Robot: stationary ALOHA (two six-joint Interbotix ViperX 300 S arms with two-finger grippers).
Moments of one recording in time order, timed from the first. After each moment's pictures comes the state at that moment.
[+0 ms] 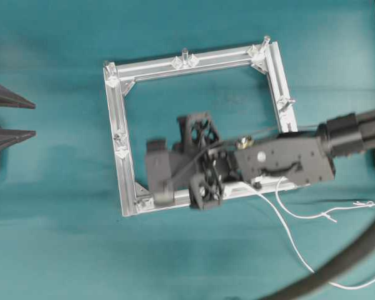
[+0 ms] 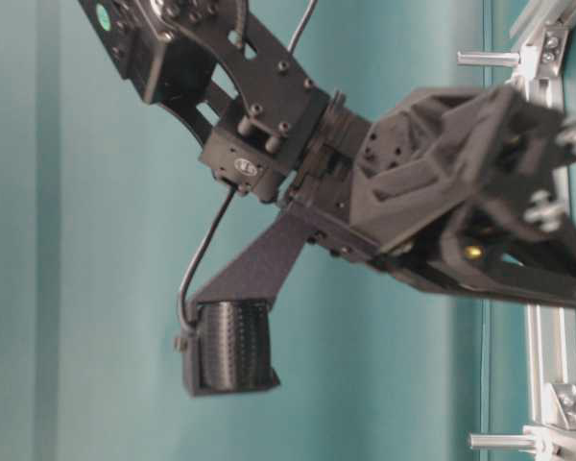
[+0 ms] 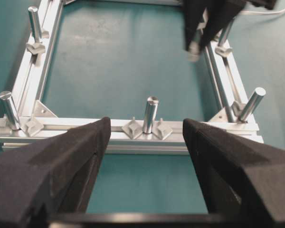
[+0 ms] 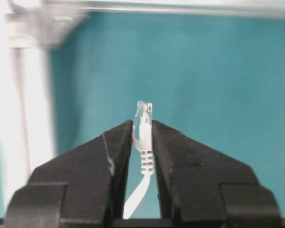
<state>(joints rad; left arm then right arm) 0.10 -1.34 1.36 -0.07 0.25 -0.02 0.17 0.25 0.24 -0.40 0.56 0.23</state>
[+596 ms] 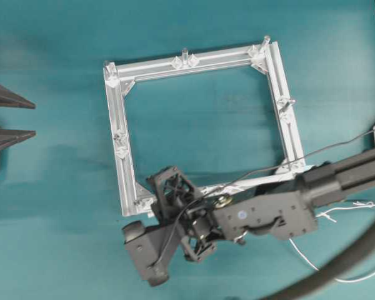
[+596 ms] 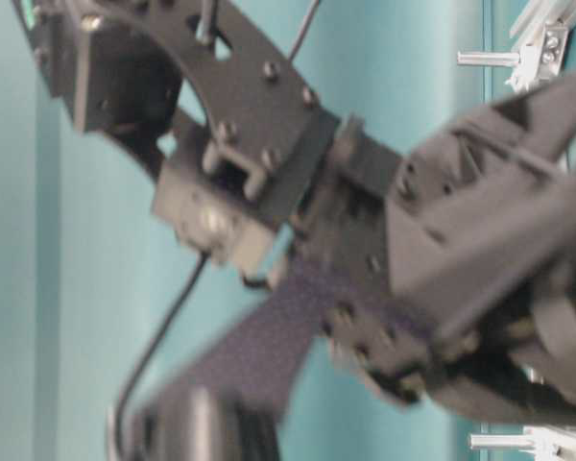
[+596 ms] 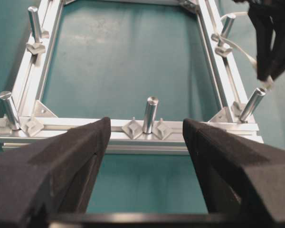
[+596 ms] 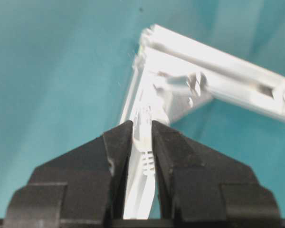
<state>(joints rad) 0.10 -1.34 1.36 -0.07 0.25 -0.02 0.31 0.38 0.03 -0.36 0.64 0.04</state>
